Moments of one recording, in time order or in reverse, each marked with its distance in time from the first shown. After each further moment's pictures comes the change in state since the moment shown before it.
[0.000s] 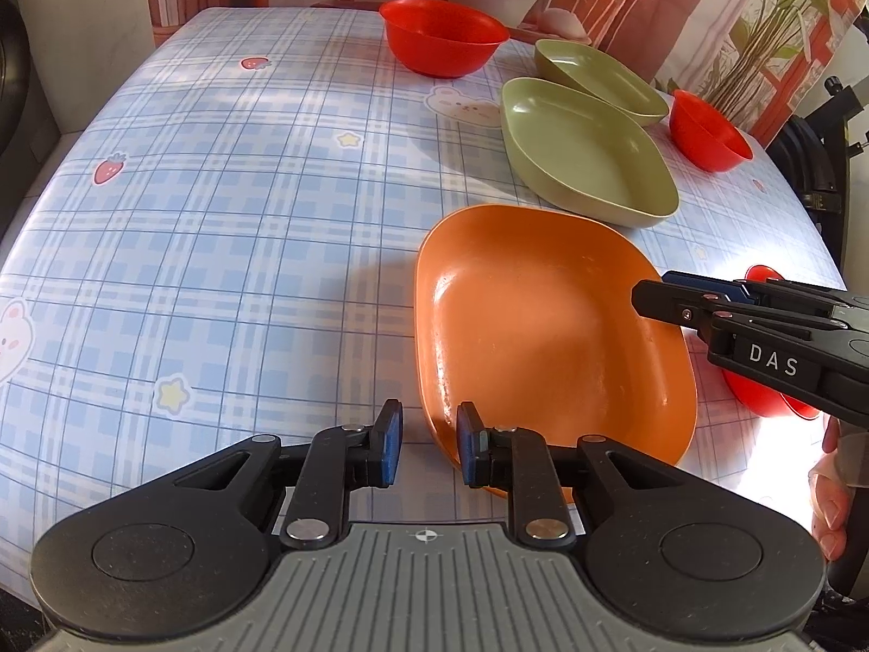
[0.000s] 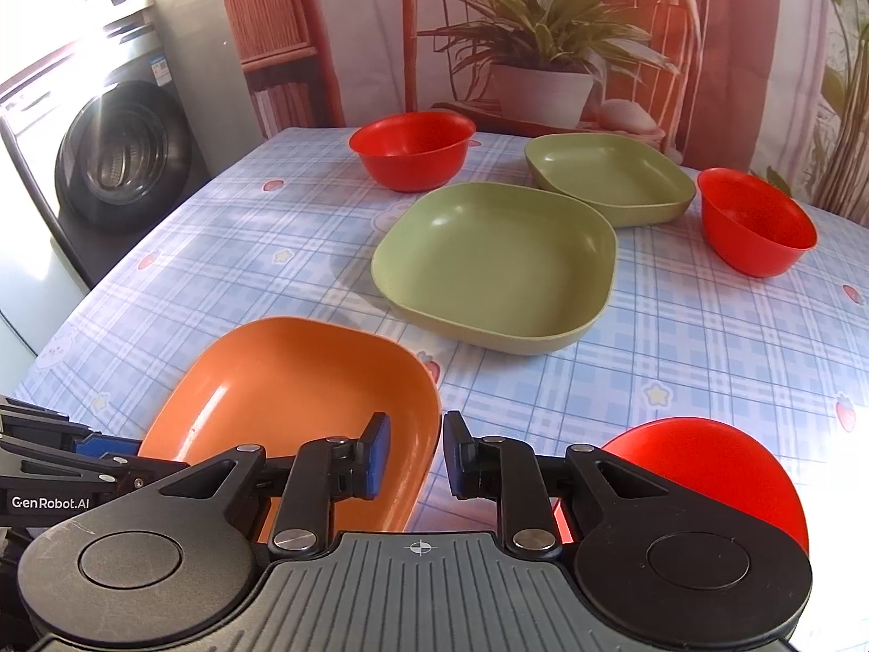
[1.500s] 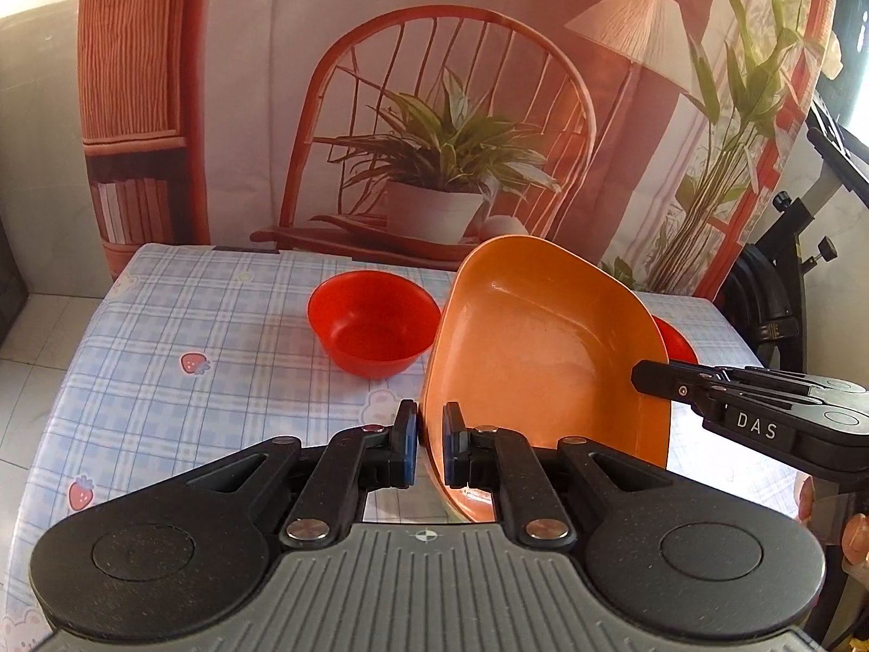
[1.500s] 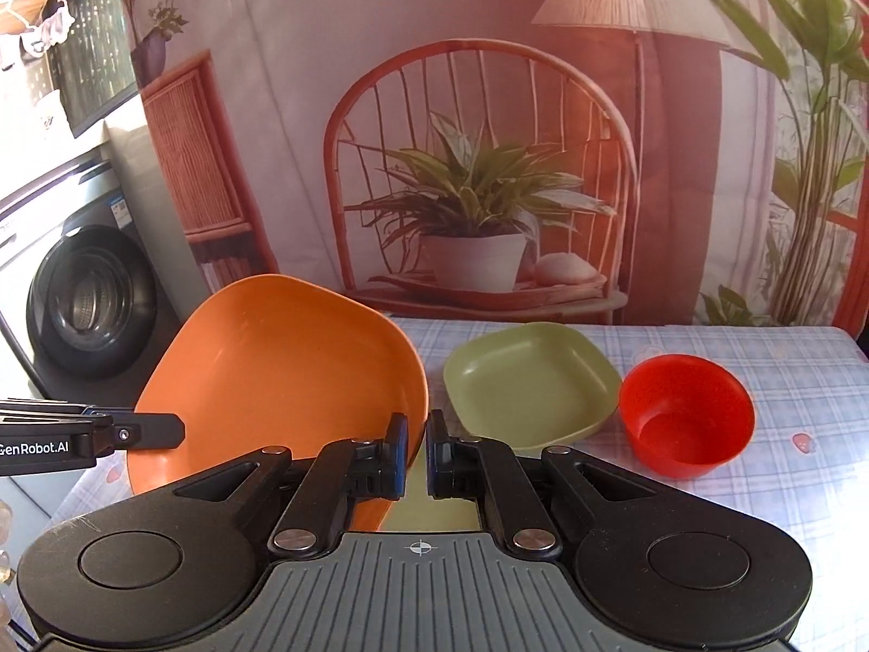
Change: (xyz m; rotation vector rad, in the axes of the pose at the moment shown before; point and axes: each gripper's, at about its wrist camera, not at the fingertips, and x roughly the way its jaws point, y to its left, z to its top) left arm -0.041 -0.038 0.141 0.078 -0.338 -0.057; right arm -0.027 -0.062 0.115 0.106 -0.250 -0.033
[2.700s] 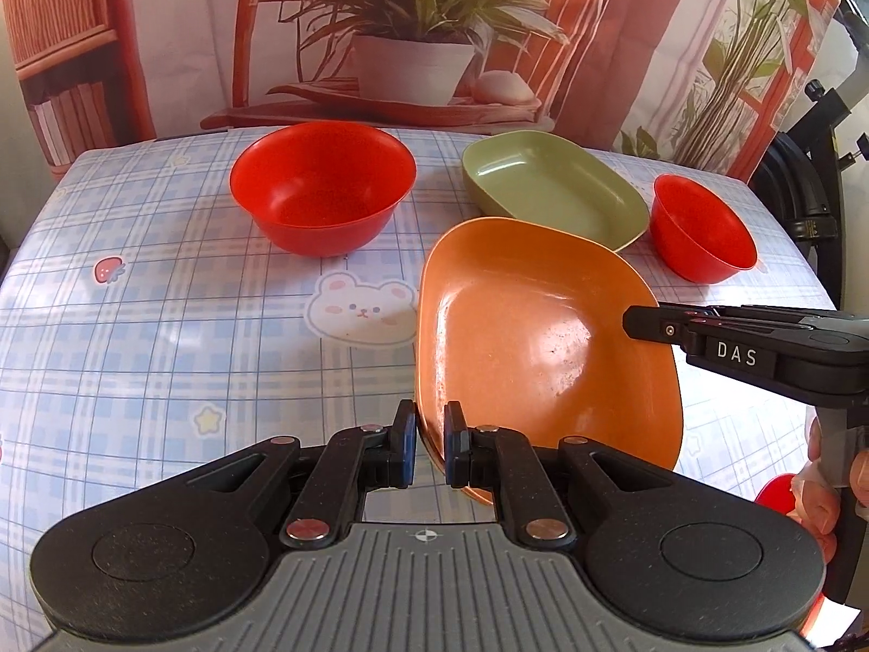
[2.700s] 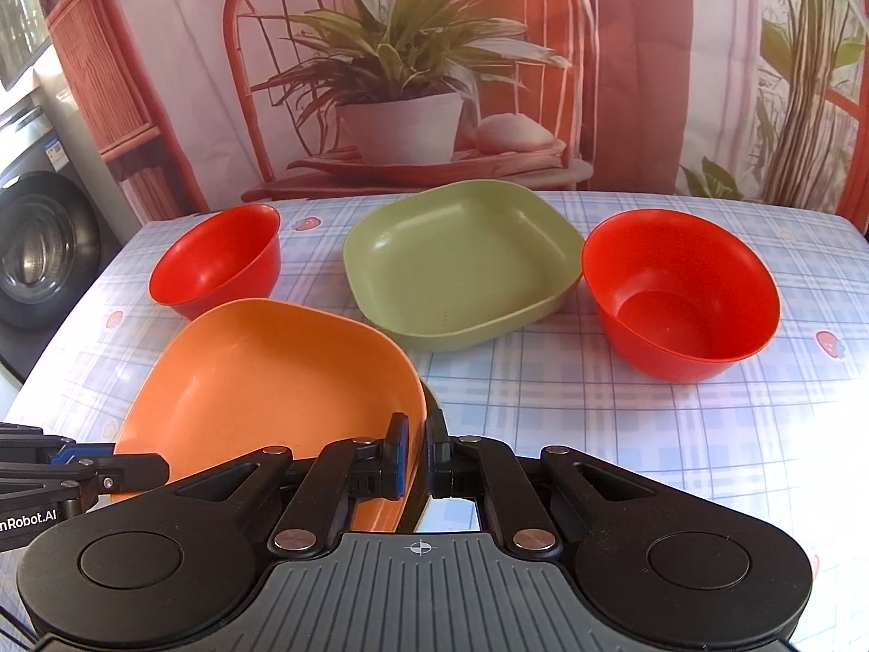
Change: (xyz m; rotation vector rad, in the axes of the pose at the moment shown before) left arm 0.097 -0.013 -0.041 0.061 0.247 0.019; right arm 0.082 -0.050 -0.050 0.063 0.213 -0.066
